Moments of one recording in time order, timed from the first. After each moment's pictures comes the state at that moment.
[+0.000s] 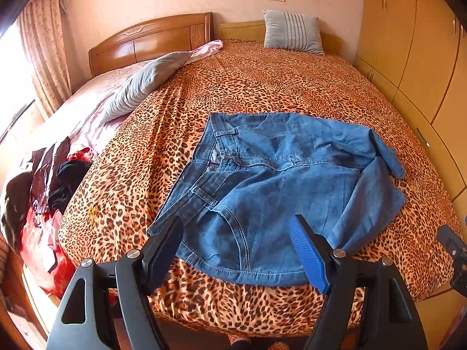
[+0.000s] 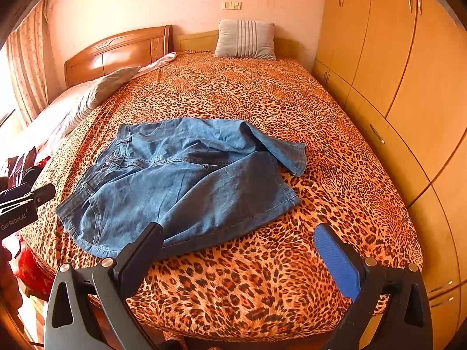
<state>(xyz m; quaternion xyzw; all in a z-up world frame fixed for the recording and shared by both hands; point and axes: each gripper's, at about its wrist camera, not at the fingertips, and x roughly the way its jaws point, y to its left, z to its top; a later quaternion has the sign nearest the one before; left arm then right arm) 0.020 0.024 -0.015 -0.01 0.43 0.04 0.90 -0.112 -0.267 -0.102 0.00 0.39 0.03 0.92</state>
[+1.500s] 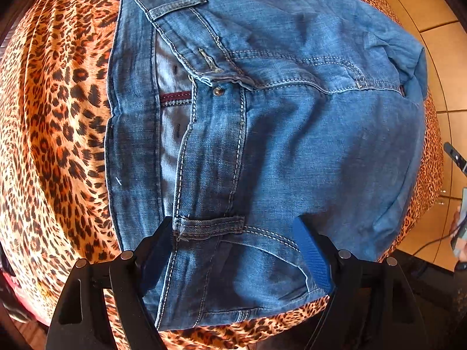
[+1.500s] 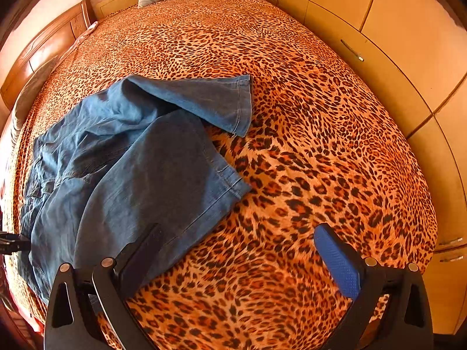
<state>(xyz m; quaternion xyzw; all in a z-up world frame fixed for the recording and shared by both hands) 0.269 0.089 -0.183 0.02 0.73 -0.17 0.66 0.043 -0.368 -0.209 0.10 0.56 -0.07 0.82</state>
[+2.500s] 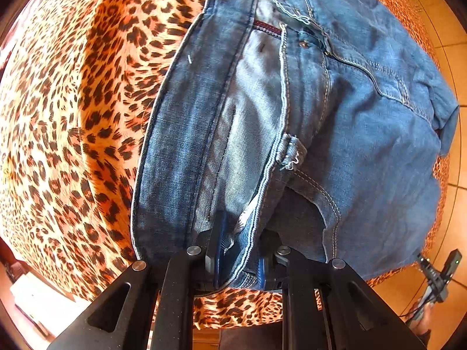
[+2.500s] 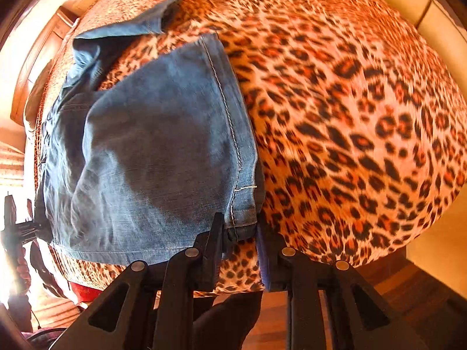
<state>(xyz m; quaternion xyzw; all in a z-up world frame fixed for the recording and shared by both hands) 0.179 0.121 -0.223 -0.13 0.74 -0.03 0.65 -0.091 -0.454 -0.280 0.24 0.64 -0.01 0.73</state>
